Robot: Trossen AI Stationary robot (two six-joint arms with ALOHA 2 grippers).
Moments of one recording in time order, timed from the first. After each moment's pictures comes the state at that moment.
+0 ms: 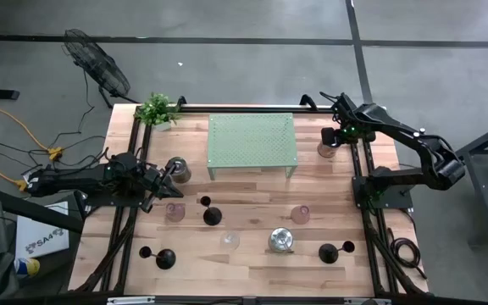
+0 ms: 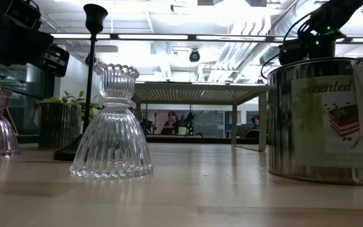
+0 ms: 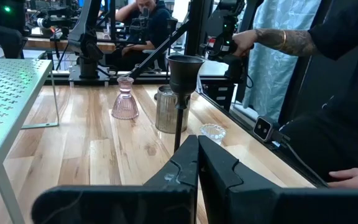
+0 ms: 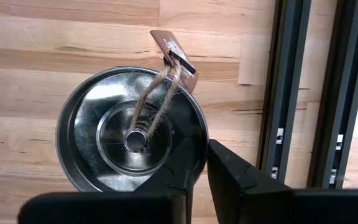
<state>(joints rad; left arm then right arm) 0.09 0.09 0.04 0.05 0.48 -0.08 -0.96 1.26 0.77 -1.01 0.10 0.54</state>
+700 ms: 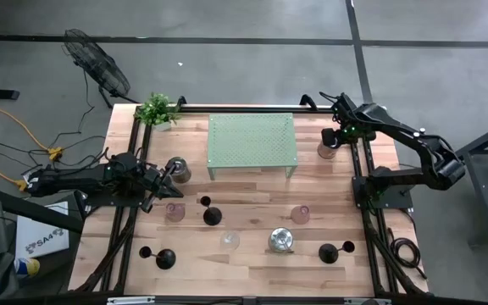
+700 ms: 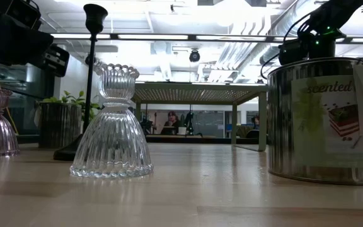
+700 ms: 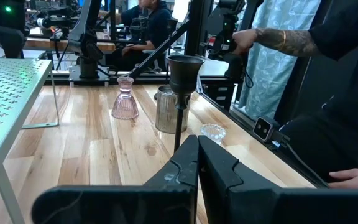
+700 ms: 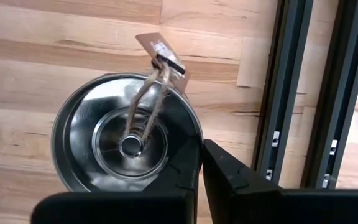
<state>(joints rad) 0.09 0.09 0.04 0.05 0.48 -0.08 -0.96 1.26 0.78 -1.02 0.10 0.50</state>
